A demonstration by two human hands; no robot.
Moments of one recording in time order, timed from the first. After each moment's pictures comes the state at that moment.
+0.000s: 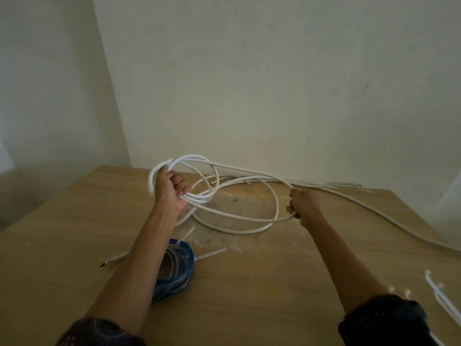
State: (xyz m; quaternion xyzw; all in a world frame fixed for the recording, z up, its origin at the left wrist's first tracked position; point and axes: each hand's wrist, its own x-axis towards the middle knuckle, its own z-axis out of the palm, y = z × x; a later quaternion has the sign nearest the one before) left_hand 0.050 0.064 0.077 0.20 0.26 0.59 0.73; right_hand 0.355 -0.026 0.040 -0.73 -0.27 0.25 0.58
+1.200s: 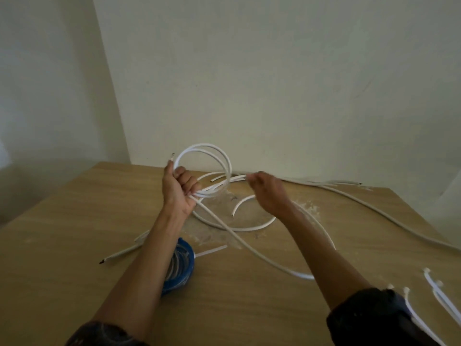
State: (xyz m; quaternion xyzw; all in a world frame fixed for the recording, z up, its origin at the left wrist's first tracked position) left_hand 0.064 0.042 0.077 0.22 0.18 0.60 0.75; right_hand 0.281 -0.022 0.067 -0.67 -0.61 0.07 0.42
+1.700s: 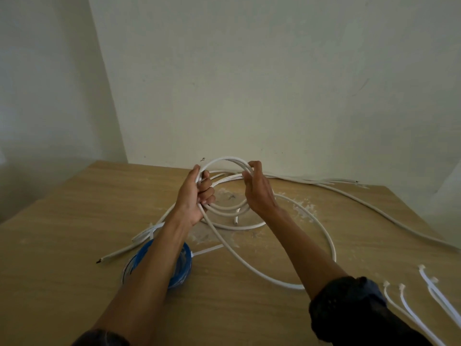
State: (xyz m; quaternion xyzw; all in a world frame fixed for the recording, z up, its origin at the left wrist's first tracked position) left_hand 0.085 0.022 0.066 0.34 0.24 0.48 0.77; right_hand 0.269 0.001 0.047 -0.60 -0.64 0.01 0.48
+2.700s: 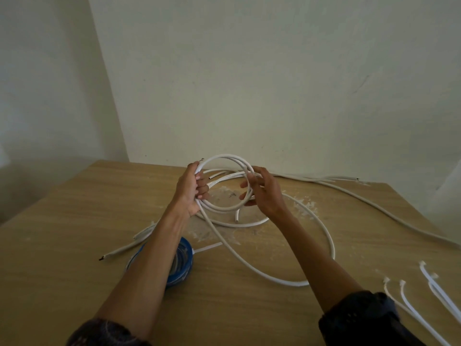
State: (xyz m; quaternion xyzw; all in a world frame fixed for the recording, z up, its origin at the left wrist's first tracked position) left_hand 0.083 0.031 0.078 0.37 0.35 0.49 0.71; right_hand 0.272 -0.035 0.053 -0.55 -0.55 0.28 0.57
